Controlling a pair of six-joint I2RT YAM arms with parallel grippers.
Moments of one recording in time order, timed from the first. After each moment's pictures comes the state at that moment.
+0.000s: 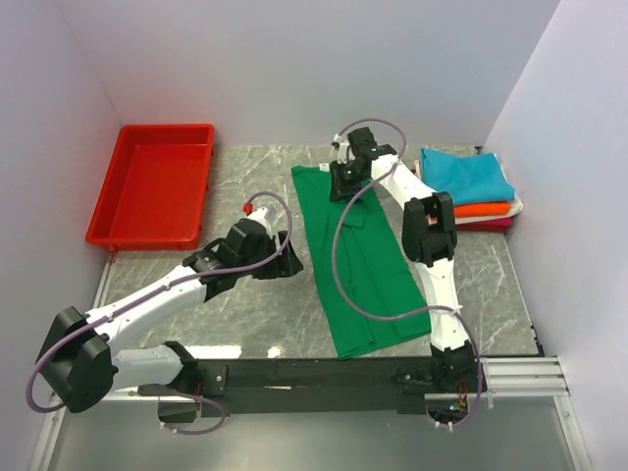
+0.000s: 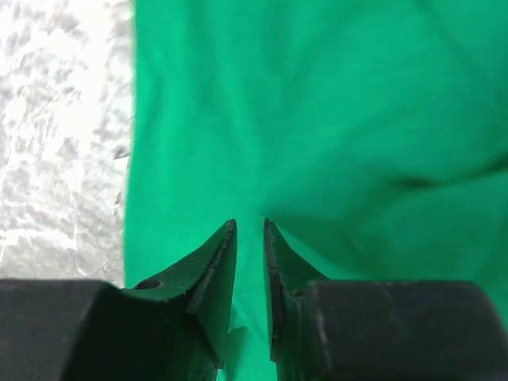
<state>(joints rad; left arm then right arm) -0.71 1.18 0.77 -0.27 0.03 -0.73 0.31 2.43 2.15 -0.75 -0.39 0.11</state>
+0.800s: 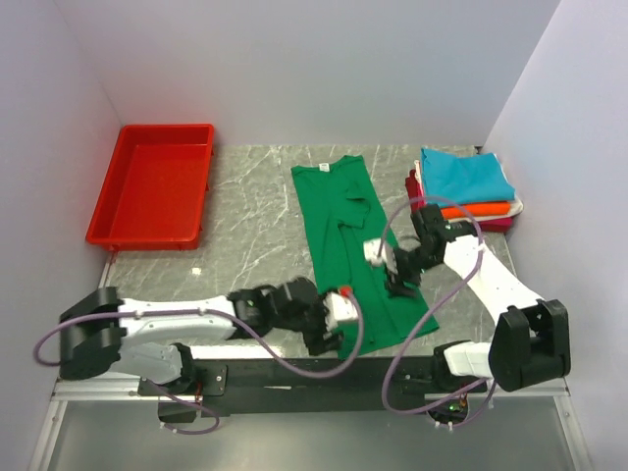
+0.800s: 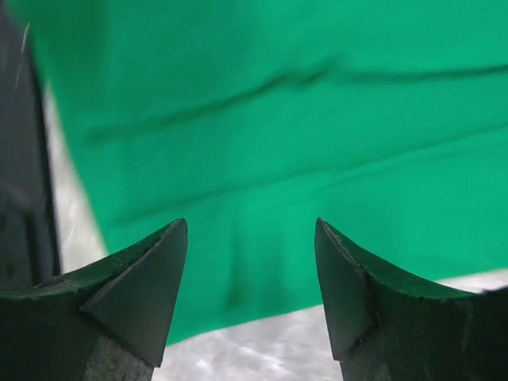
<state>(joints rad) -1.22 1.28 0.73 -0.01 0.24 0.07 0.23 1.28 0.93 -0.99 -0.66 -1.29</state>
